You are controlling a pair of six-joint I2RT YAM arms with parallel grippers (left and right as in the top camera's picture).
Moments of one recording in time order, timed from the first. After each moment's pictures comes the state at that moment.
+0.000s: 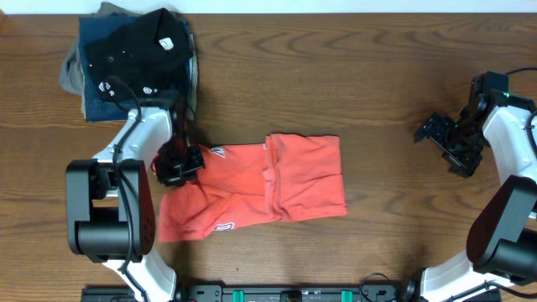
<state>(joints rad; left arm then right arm) -0.03 1.87 1.20 -1.15 0.08 -0.37 -0.29 1.78 1.28 -1.03 -0.12 0.48</state>
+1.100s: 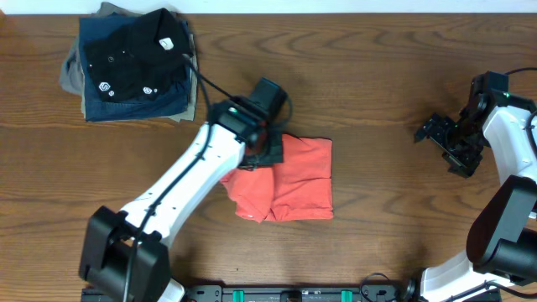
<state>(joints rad) -0.58 1.69 1.35 -1.02 0.10 -0.63 -0.29 1.78 1.28 -1.03 -0.12 0.48</state>
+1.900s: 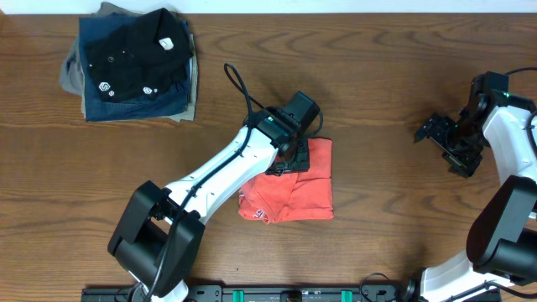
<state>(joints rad) -0.69 1.82 1.35 -0.88 0.11 -0.73 -0.29 1.78 1.28 -1.03 -0.12 0.48</state>
